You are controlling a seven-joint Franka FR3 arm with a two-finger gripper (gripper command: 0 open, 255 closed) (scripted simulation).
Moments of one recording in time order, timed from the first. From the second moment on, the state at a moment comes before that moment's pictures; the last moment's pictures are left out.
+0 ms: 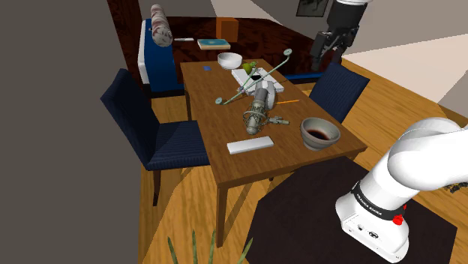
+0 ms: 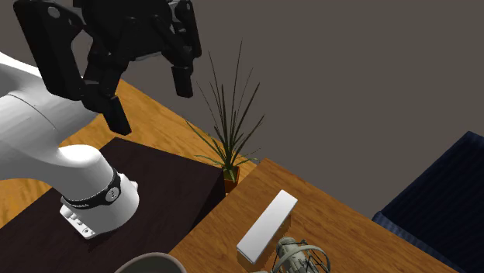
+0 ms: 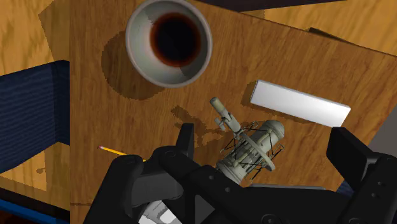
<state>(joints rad) 0.00 -0.81 0.07 -2.39 -0.07 1.62 0.15</state>
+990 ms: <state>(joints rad) 0.13 -0.51 -0.05 -2.56 -0.09 2.08 -0.25</state>
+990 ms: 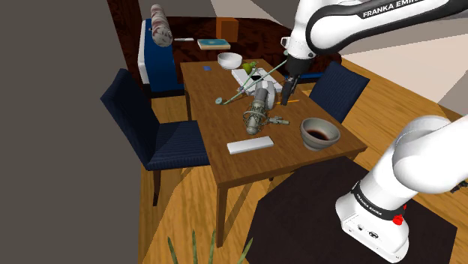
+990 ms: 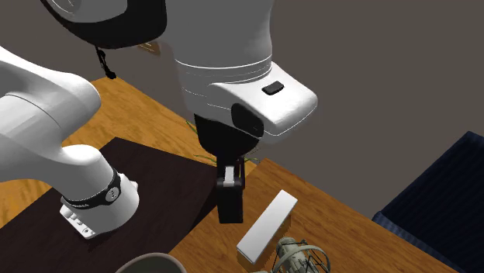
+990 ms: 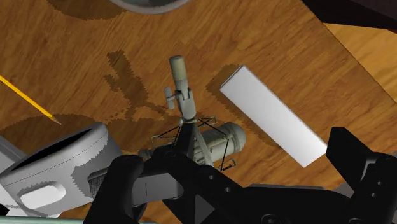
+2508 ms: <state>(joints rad) 0.28 0.20 -0.05 -2.48 0.05 2.68 -0.85</state>
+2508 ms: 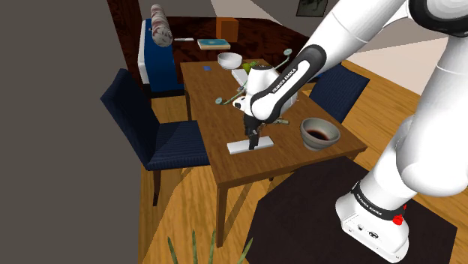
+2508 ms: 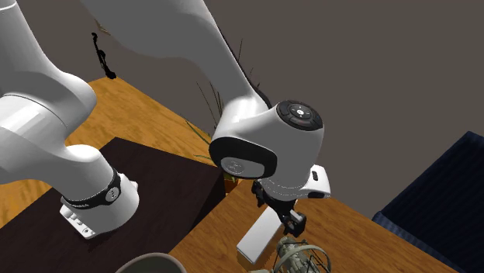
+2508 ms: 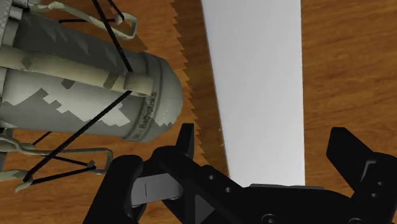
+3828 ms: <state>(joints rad) 0.28 0.24 -0.04 -2.47 0.06 2.71 -0.85</state>
